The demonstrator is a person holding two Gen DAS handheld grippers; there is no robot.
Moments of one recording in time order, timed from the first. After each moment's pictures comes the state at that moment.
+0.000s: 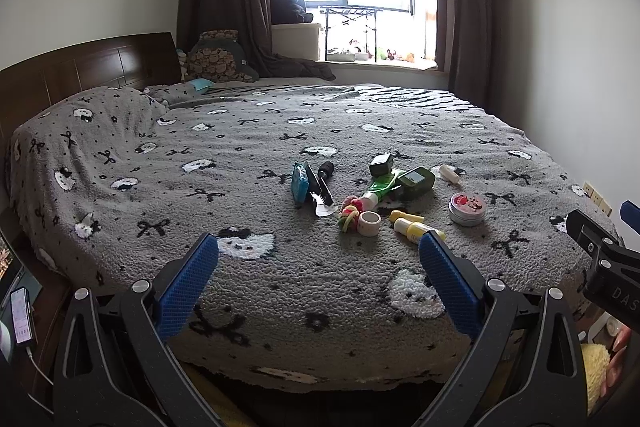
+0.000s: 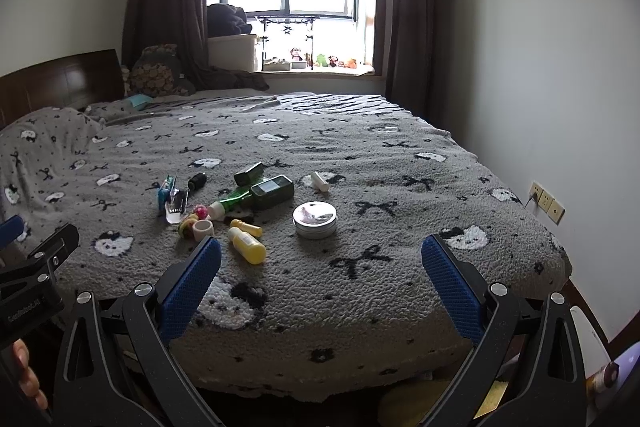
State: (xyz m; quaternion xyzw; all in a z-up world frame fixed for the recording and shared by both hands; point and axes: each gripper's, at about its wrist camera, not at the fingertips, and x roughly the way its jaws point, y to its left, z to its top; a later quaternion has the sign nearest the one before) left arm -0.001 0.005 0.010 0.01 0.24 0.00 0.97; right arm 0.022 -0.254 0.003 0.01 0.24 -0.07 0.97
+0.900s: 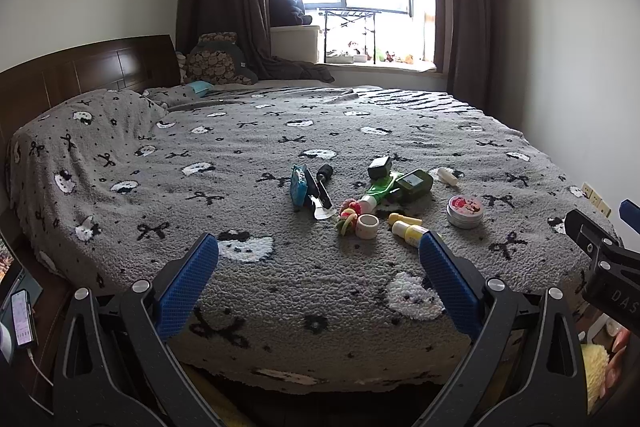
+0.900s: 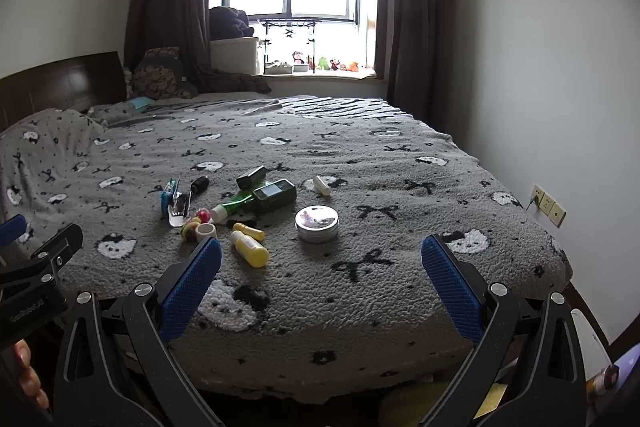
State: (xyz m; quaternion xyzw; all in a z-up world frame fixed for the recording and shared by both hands) left arm -0.002 0.005 0.012 0.01 0.24 0.00 0.97; right arm 0.020 -0.253 0.009 0.00 0.23 -0.06 0.97
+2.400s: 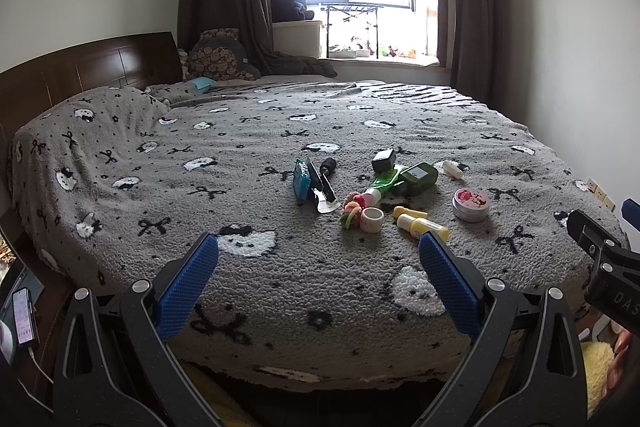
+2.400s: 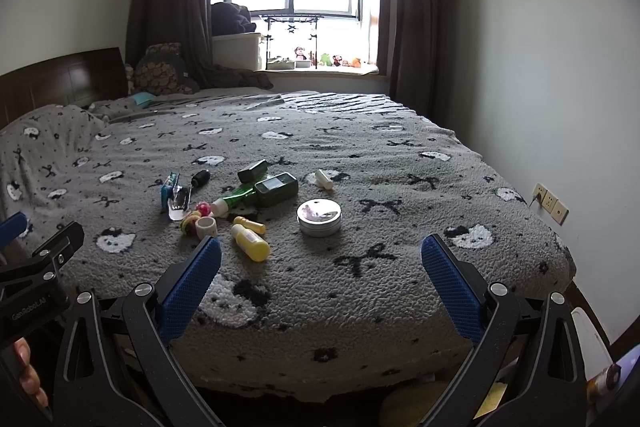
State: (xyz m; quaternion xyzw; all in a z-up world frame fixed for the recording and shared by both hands) left arm 0.001 0.005 0.002 0.02 0.25 0.01 0.97; right arm 0.023 -0.250 0.000 0.00 0.24 -0.06 0.97
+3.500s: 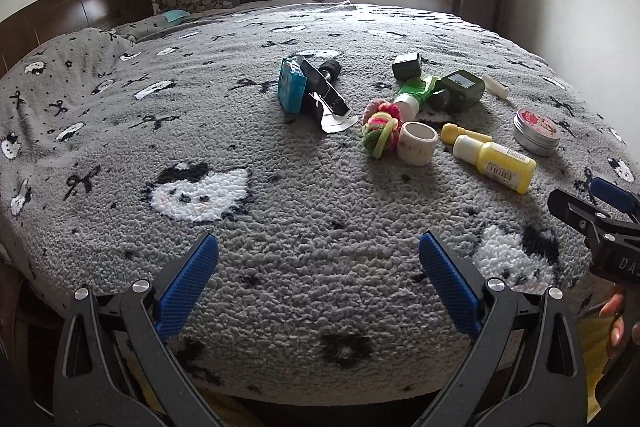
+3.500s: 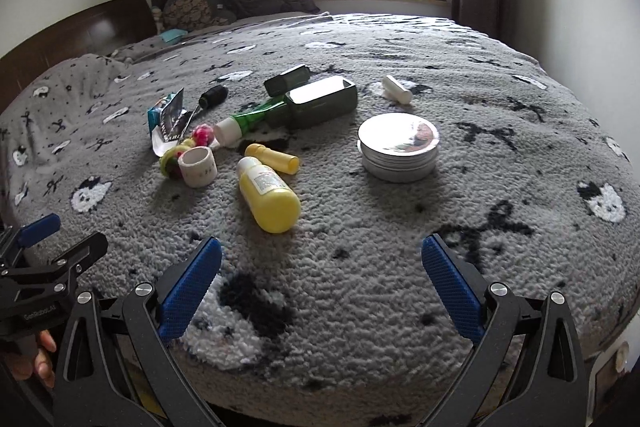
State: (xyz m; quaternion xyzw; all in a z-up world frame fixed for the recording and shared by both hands) left arm 0.121 0.026 -0.116 0.02 0.37 -0.02 0.93; right arm 0.162 -0.243 -0.124 0.03 0.36 0.05 0.93
